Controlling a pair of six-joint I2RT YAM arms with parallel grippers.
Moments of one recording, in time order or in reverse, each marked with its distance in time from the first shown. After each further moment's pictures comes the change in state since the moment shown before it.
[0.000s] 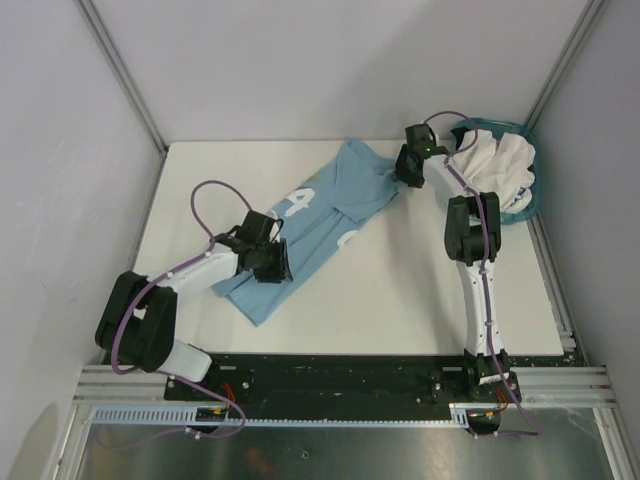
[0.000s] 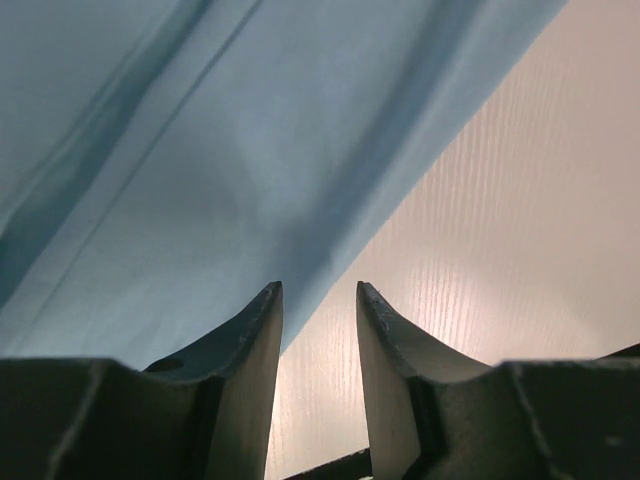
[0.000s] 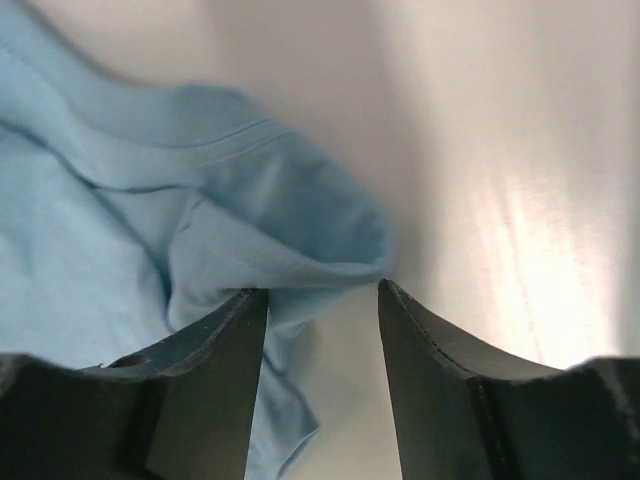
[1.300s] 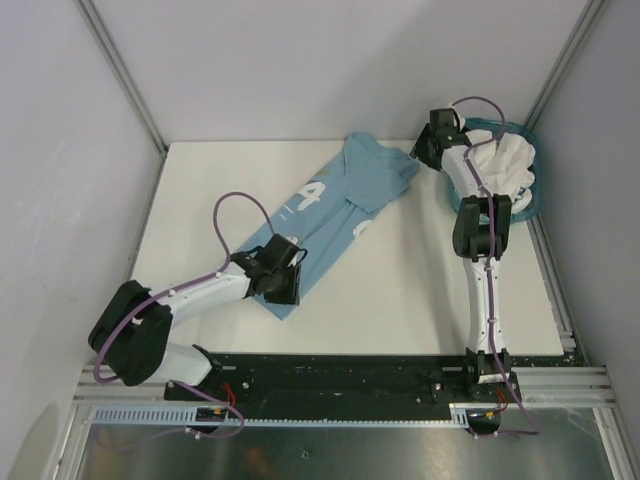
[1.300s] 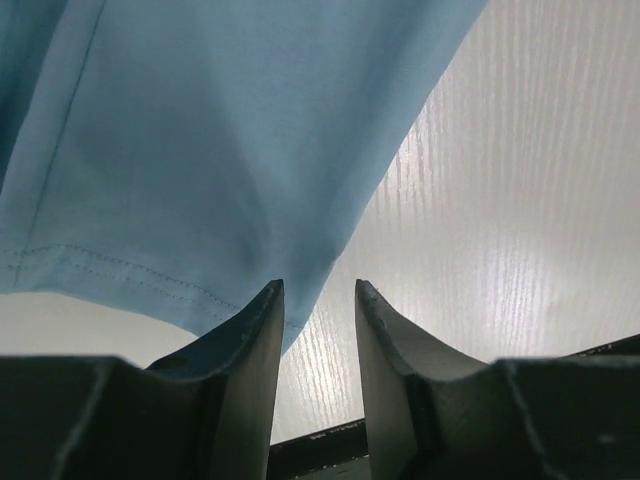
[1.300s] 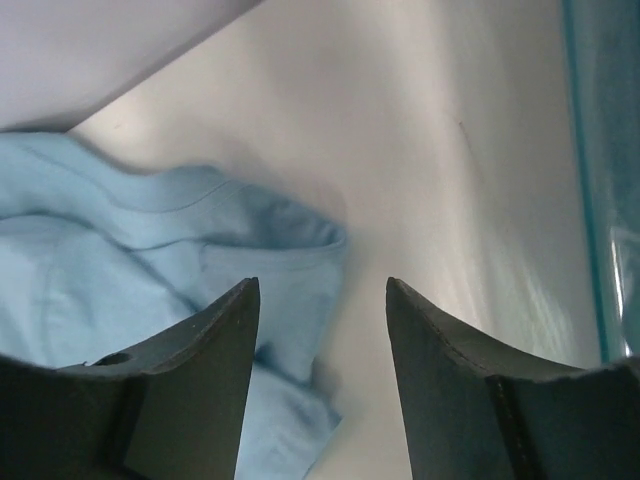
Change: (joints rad) left arm -0.240 -0.068 -0.082 -0.049 -0.146 -0.060; right arm -0.118 0.099 0.235 -0.005 0.007 0.037
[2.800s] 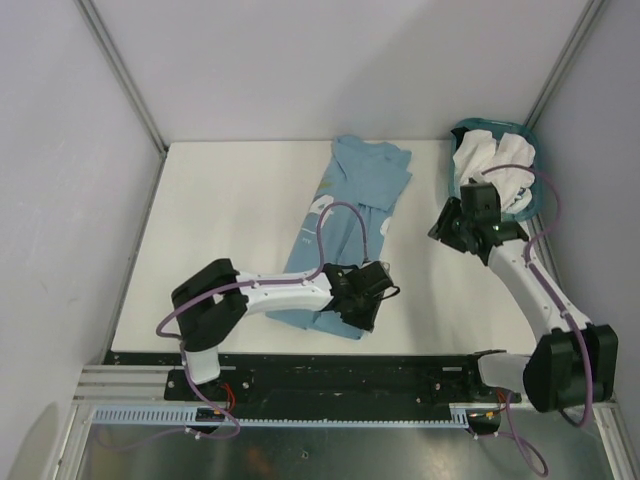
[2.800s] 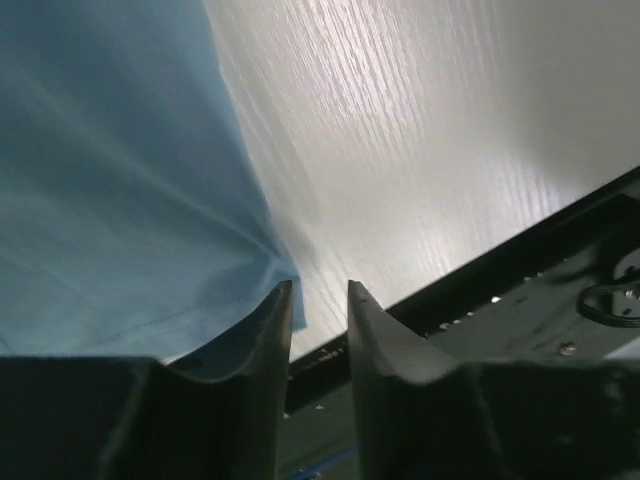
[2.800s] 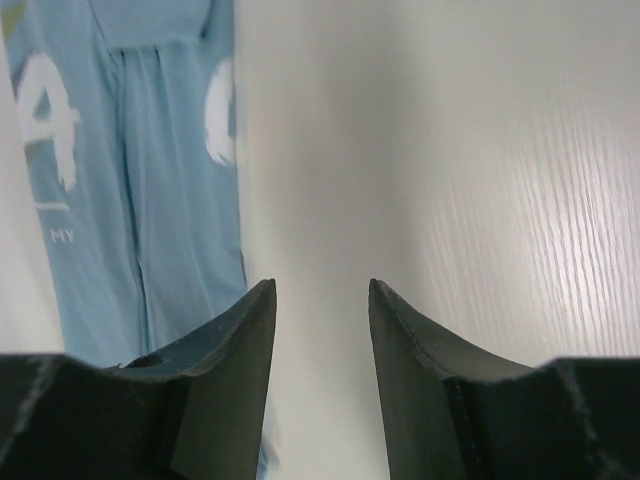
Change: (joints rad) left arm -0.484 0.436 0.455 -0.031 -0.021 -0.187; right arm 0.084 -1.324 -1.402 0.040 -0.093 0.033
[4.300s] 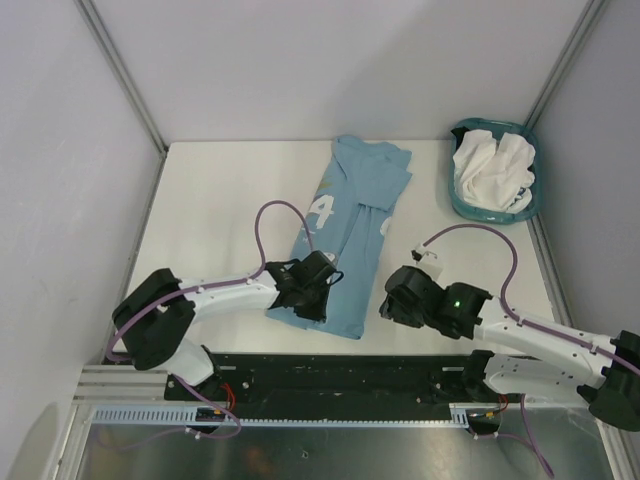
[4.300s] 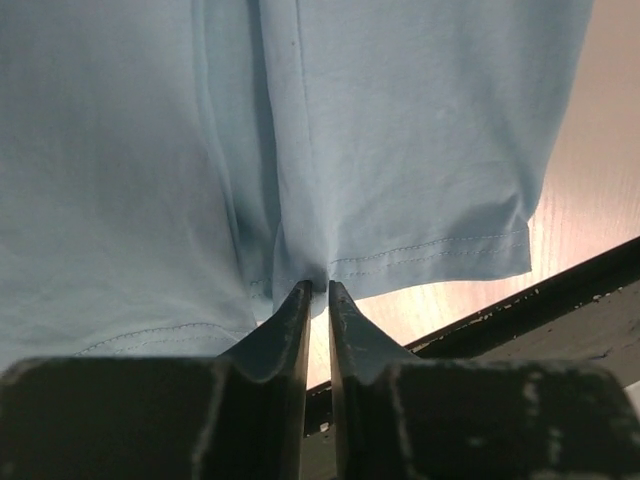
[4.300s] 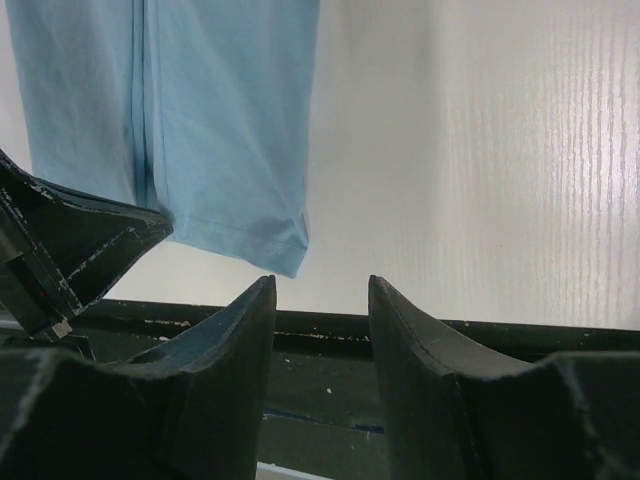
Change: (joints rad) left arm 0.212 -0.307 -0.362 0.068 0.039 0.072; right arm 0.855 -0.285 -0.278 -0.212 0.314 0.601
